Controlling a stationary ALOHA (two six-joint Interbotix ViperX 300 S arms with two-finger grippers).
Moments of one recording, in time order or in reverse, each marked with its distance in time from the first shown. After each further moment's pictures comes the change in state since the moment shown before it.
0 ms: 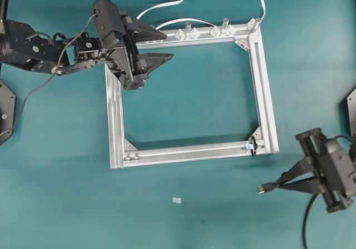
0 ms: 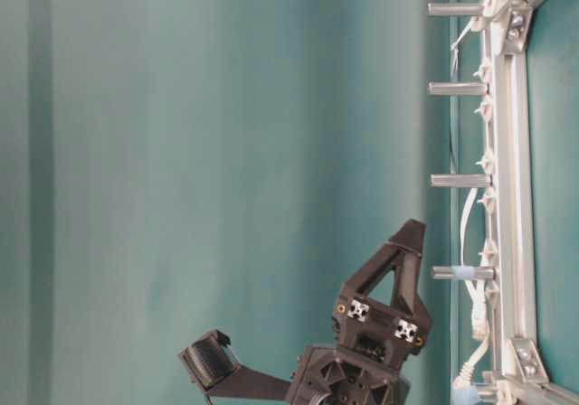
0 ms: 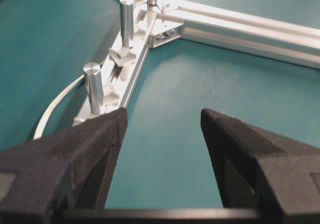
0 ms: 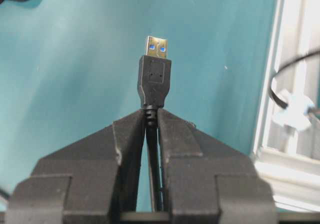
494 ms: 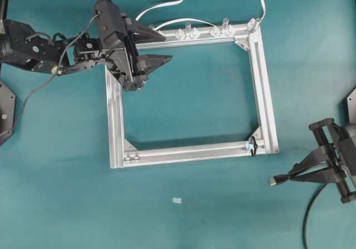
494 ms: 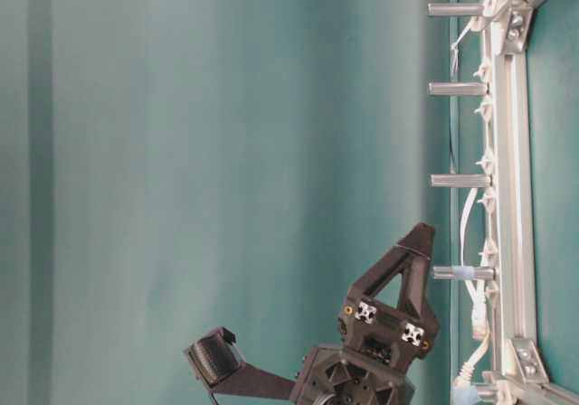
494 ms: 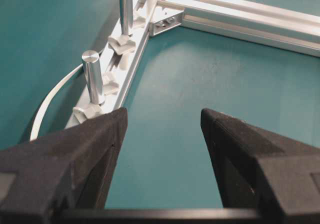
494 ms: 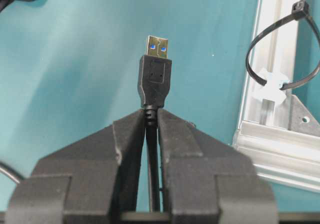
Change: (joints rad) left arm 0.000 0.000 0.000 -0.002 0.028 0.000; right arm 0.000 -0.140 0.084 0.000 0.000 0.002
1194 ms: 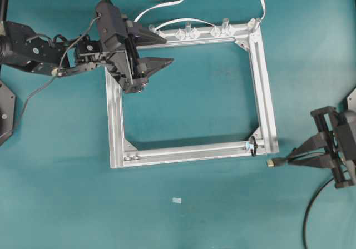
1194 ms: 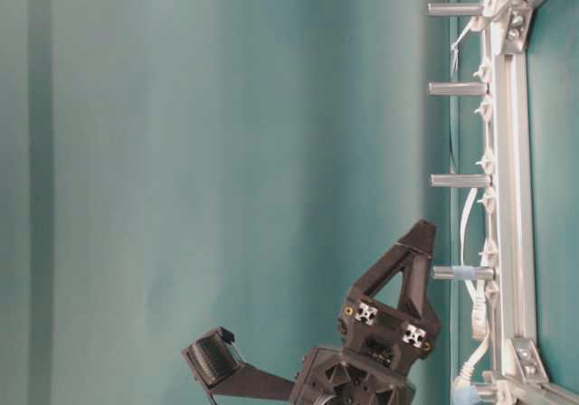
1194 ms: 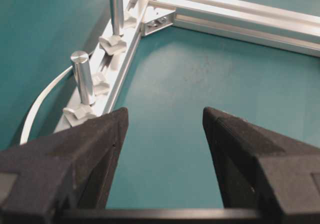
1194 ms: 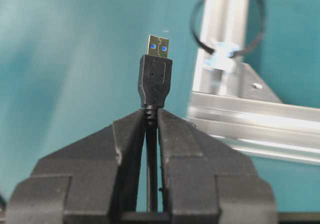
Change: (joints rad) left arm -0.015 -0.002 0.000 0.002 0.000 0.000; right arm -0.091 -0.003 0.055 0.000 -0.040 0.002
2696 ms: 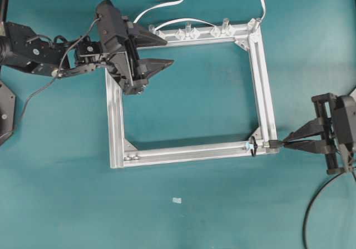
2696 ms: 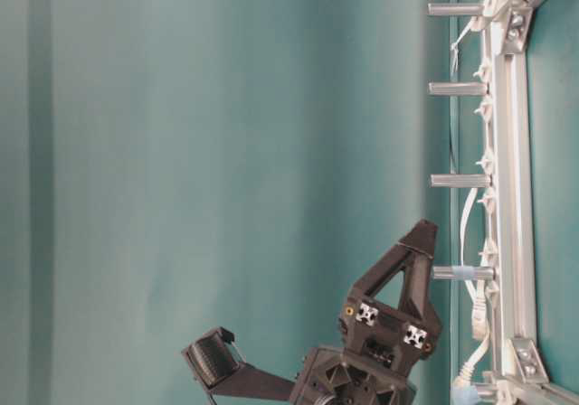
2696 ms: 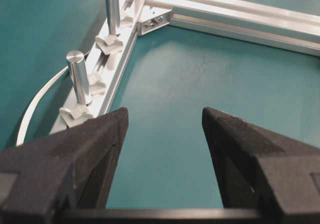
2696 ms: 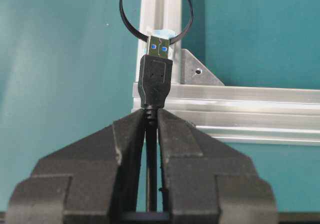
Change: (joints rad) left arm -0.005 0.000 0.000 0.000 0.000 0.000; right arm -0.101 0.000 0.018 0.002 -0.005 -0.009
